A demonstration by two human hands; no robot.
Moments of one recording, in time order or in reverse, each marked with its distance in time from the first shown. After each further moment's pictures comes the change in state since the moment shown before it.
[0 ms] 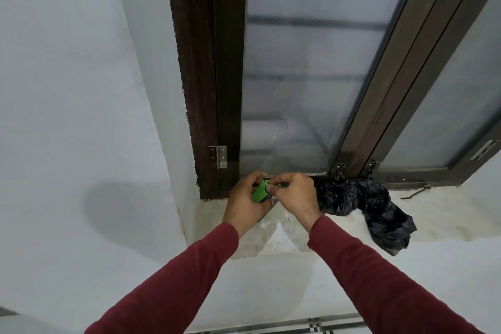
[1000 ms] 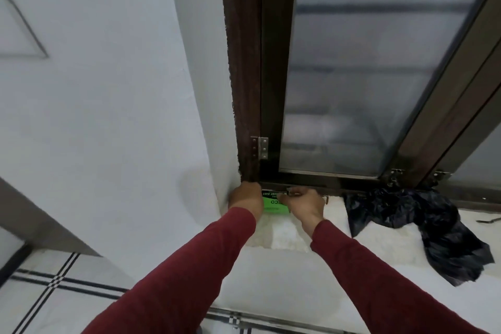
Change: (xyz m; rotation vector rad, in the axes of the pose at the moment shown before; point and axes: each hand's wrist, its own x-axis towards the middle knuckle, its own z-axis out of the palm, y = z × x) left_hand -0.009 -0.007 -0.050 0.956 -0.088 -0.429; right_hand -0.006 0.012 0.077 0.248 -0.202 0.289
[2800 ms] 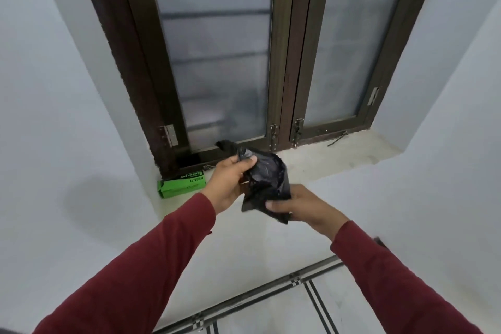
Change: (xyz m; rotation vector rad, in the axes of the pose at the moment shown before) left_hand -0.141 0.099 -0.008 -1.536 -0.573 0.307; right_hand -0.222 0.063 -0.175 0.242 -0.254 -0.063
